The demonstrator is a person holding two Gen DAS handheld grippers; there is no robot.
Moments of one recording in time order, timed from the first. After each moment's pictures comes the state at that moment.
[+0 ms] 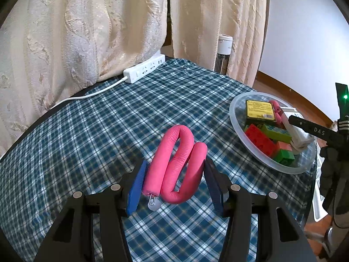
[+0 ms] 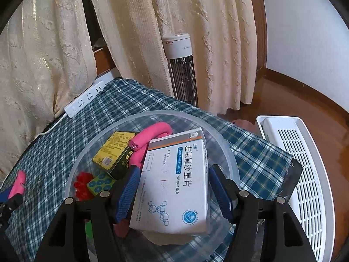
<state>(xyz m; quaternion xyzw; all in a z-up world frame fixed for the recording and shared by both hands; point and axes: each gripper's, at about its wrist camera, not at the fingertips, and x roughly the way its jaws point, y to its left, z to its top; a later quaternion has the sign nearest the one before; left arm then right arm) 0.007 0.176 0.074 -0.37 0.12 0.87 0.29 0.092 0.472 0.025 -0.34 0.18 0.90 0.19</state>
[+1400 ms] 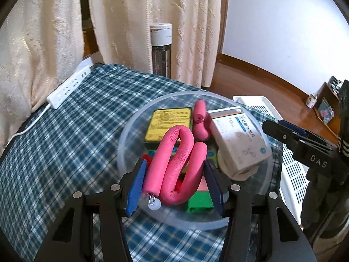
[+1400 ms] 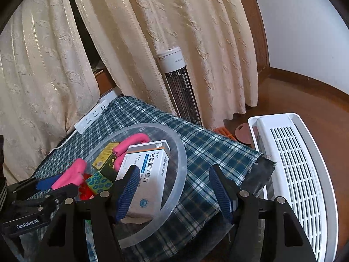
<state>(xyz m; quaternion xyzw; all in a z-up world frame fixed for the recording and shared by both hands) 0.043 0.343 0.070 -0.38 0.17 0.82 0.39 0.148 0.518 0.030 -0.29 0.23 0.92 0.16</state>
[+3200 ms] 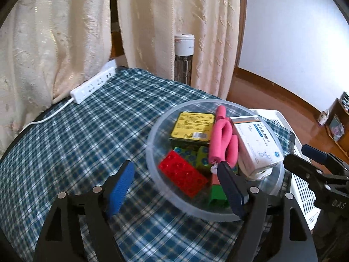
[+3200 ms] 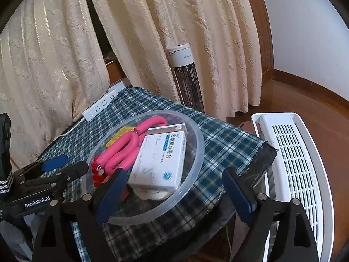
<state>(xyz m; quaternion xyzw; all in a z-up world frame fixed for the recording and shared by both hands) 0.045 0.302 0.075 -0.36 0.14 0.86 0.34 0.164 0.479 0.041 -0.31 0.20 0.92 0.15</state>
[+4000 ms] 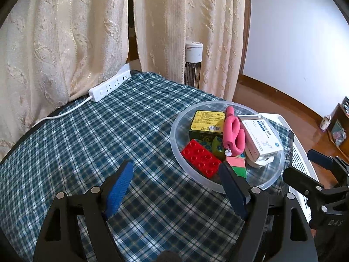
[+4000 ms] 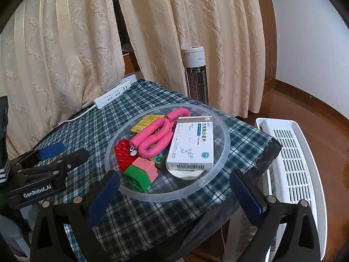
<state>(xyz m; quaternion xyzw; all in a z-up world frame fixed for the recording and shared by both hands) 0.058 0.254 0.090 -0.34 0.13 0.87 0.33 0.173 0.416 0.057 -0.32 0.15 0.92 0.16</state>
